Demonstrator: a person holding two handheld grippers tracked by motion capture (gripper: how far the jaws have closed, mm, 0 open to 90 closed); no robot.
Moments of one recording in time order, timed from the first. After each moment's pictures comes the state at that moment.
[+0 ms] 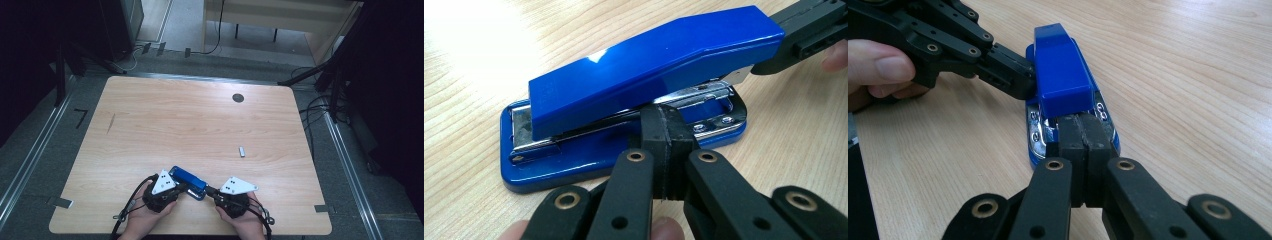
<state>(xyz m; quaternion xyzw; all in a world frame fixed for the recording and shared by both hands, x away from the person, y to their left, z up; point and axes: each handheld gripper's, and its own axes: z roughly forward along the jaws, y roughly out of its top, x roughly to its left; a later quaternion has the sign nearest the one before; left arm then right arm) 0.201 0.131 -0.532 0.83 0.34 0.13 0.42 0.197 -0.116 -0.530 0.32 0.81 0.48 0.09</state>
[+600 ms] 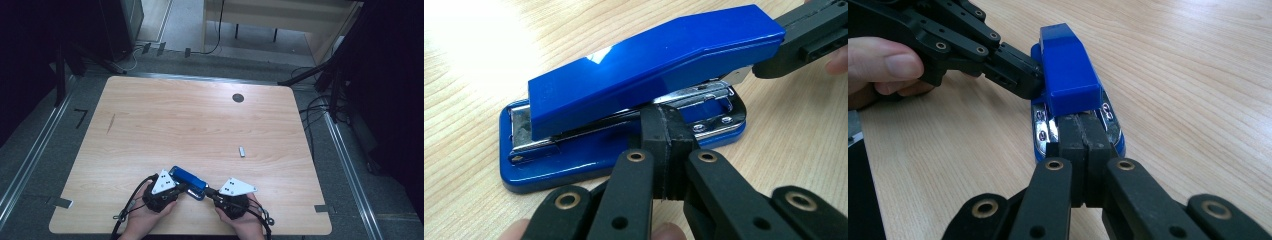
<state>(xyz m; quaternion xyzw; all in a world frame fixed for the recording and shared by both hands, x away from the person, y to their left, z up) 0.201 0.131 -0.532 0.83 0.34 0.13 0.42 0.194 -0.115 -0.530 0.31 0.81 0.48 0.10</state>
